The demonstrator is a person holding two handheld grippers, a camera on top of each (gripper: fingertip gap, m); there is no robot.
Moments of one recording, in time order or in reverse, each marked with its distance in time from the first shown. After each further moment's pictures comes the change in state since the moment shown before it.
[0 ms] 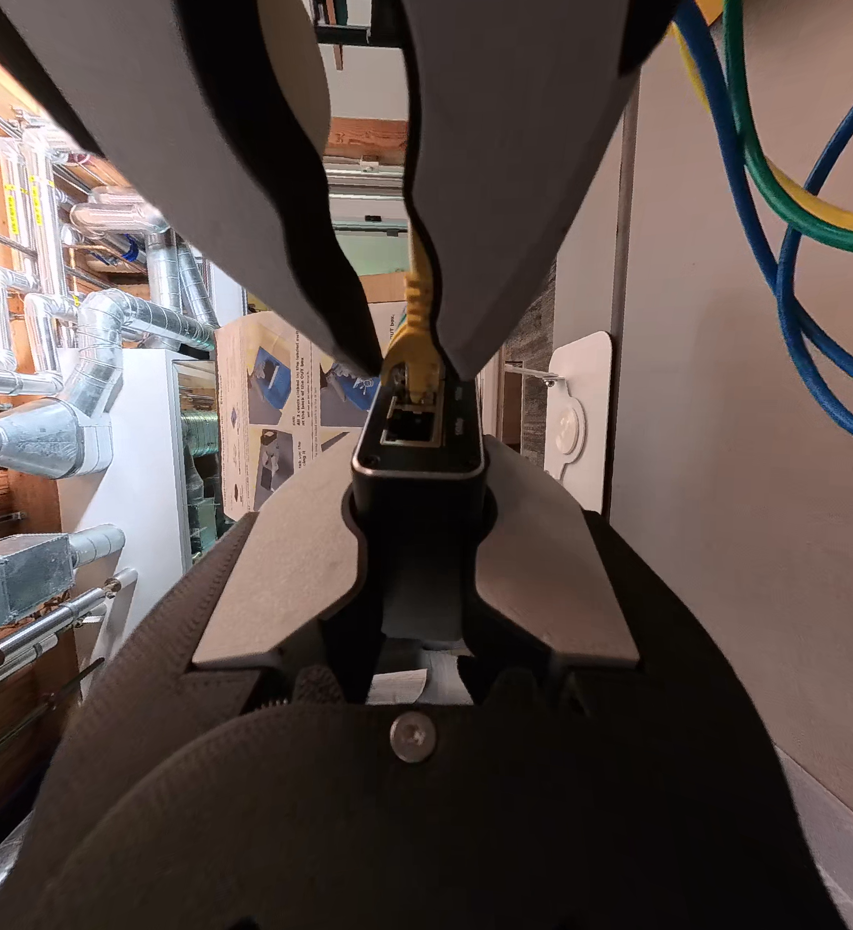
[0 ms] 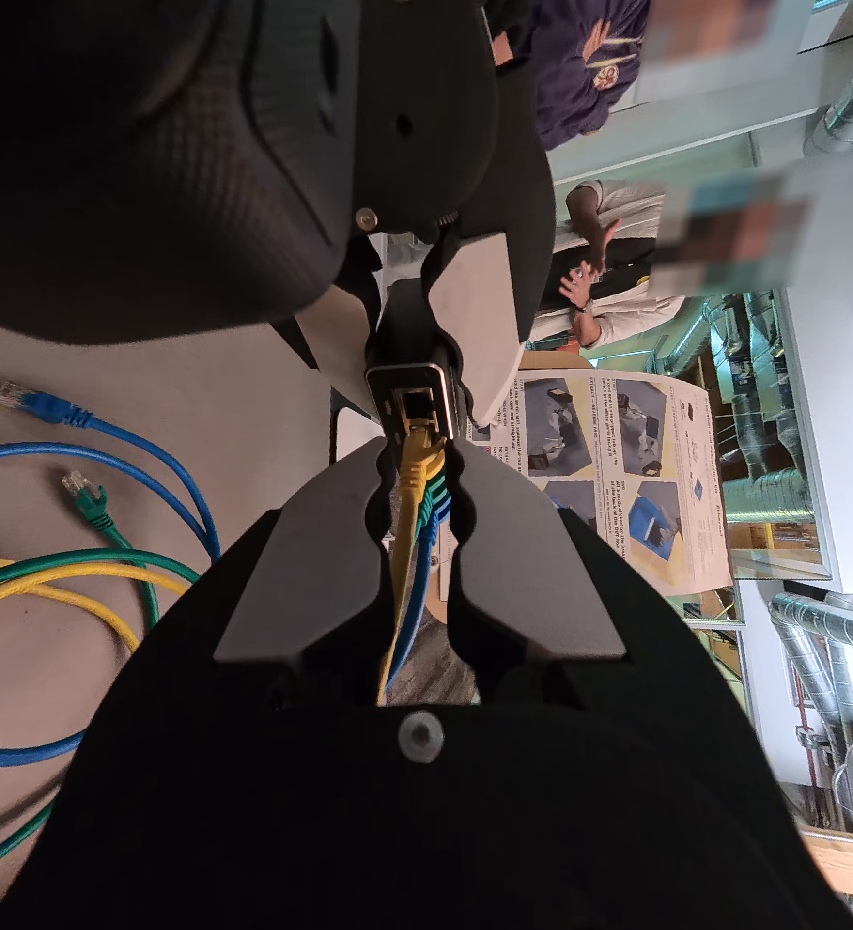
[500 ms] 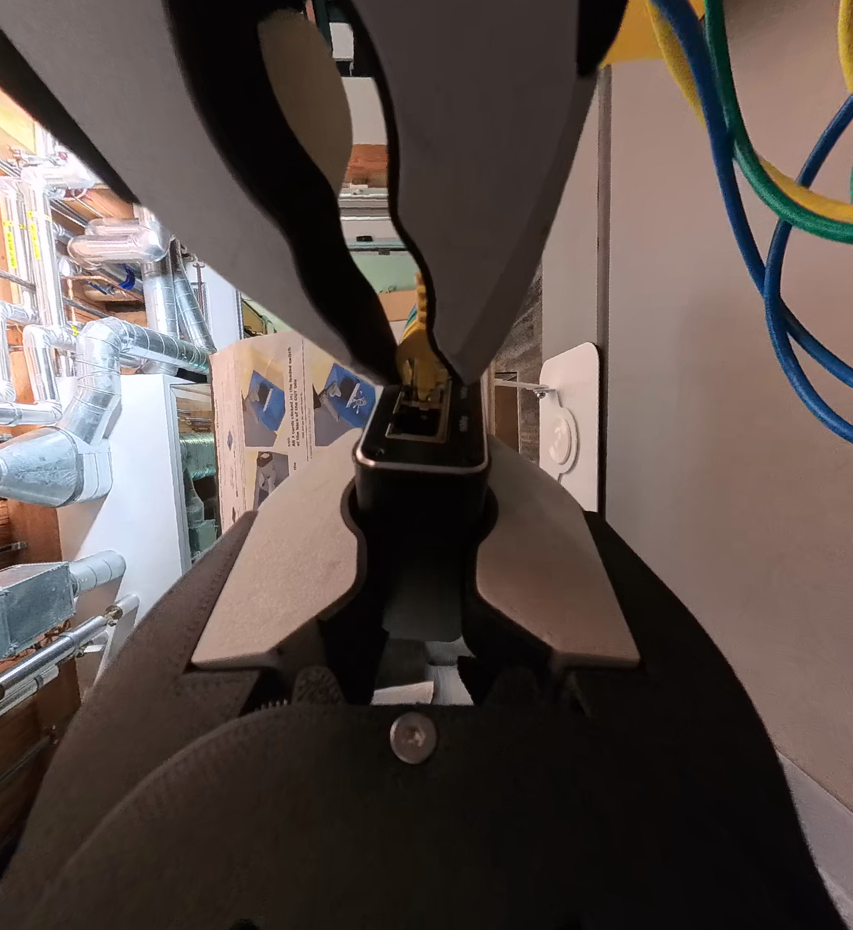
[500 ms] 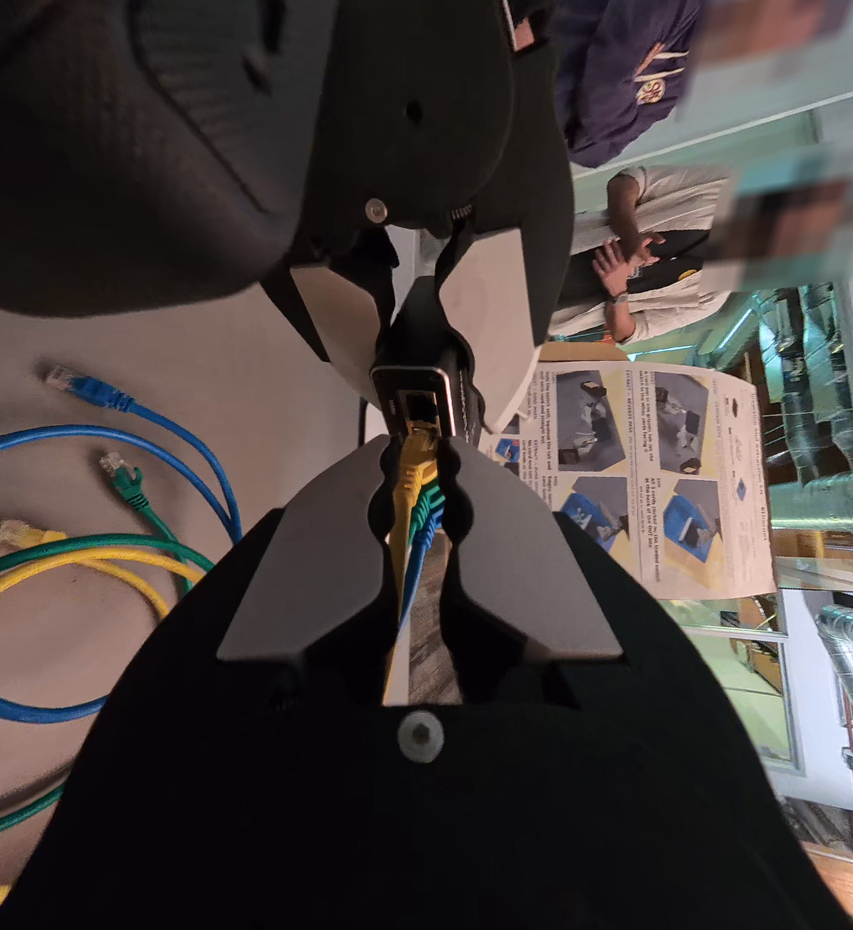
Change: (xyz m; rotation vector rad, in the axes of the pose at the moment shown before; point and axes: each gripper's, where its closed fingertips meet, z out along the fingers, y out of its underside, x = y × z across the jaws) left arm 0.007 -0.009 0.001 0.033 0.022 0.033; right arm -0.010 0.006 -0.003 -0.014 -0.074 0.019
